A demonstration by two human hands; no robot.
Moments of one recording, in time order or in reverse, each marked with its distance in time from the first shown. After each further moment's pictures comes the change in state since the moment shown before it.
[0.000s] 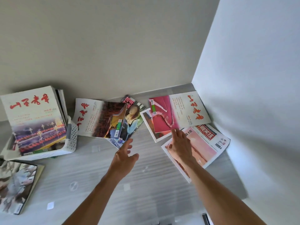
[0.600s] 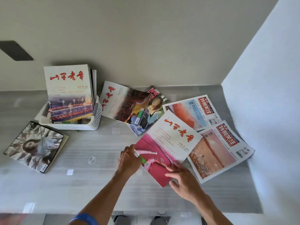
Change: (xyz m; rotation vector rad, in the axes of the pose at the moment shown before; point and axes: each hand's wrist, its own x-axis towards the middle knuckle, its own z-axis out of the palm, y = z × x) left_hand -0.020 -0.063 -0.002 0.250 0.138 -0.184; right_hand -0.114 0.004 0.061 0.154 -0.273 -0.473
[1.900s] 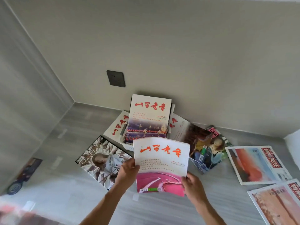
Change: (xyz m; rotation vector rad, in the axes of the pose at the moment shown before) left_hand 0.039 -0.211 -0.232 -0.465 0.191 0.115; right_hand 0.154 -0.272 0.033 0.590 0.112 0.337
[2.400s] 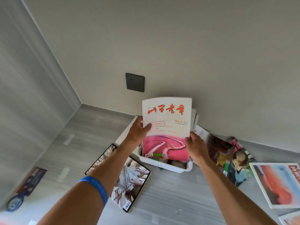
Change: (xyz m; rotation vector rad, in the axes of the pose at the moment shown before) left_hand 0.160 0.069 -0.109 -0.317 -0.060 0.085; right_hand 0.141 -0.163 0.054 -0.417 0.223 -0.194
